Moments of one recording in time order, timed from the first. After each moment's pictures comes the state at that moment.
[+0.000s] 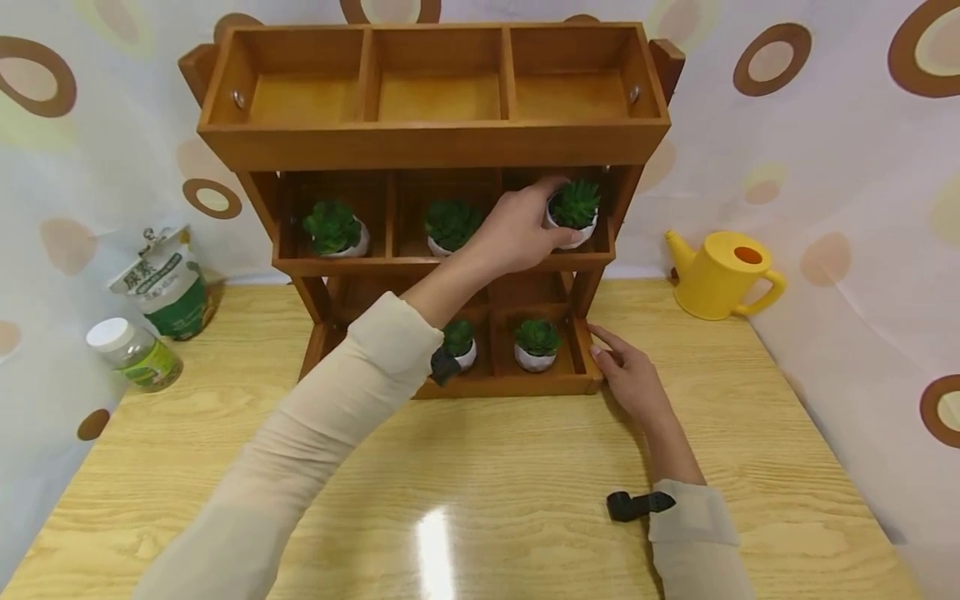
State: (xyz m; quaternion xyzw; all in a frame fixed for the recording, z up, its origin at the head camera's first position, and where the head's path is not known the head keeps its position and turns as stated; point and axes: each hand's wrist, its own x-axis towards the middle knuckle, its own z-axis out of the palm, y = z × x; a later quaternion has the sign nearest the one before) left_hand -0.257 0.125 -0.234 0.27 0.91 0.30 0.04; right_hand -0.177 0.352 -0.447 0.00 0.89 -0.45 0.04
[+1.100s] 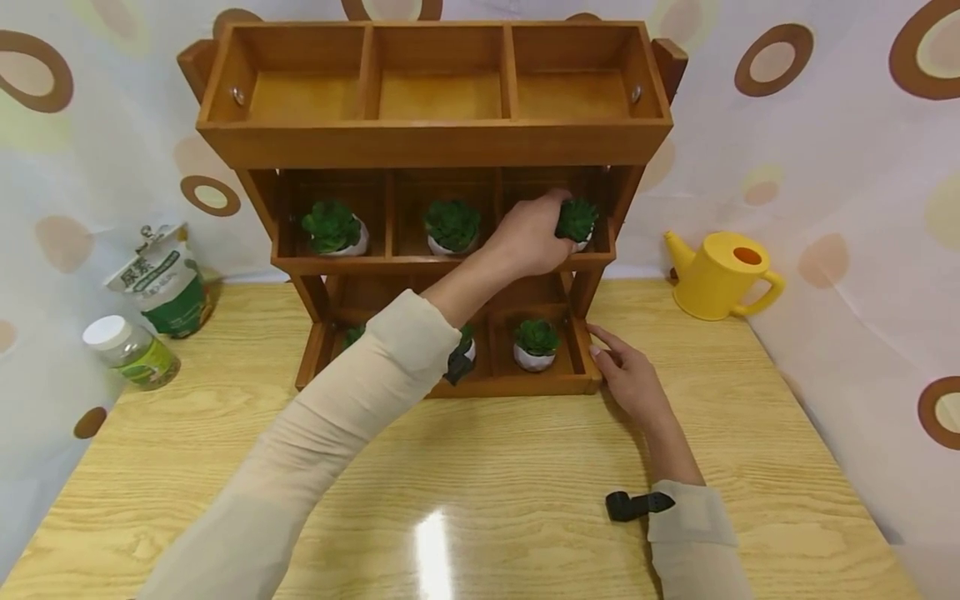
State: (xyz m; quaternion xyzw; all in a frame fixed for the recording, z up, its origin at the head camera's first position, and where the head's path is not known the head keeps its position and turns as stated) left_hand -0.255 0.140 -0.241 0.23 0.93 0.26 0.07; right_hand -0.176 0.350 -0.445 0.01 0.90 -0.44 0.04
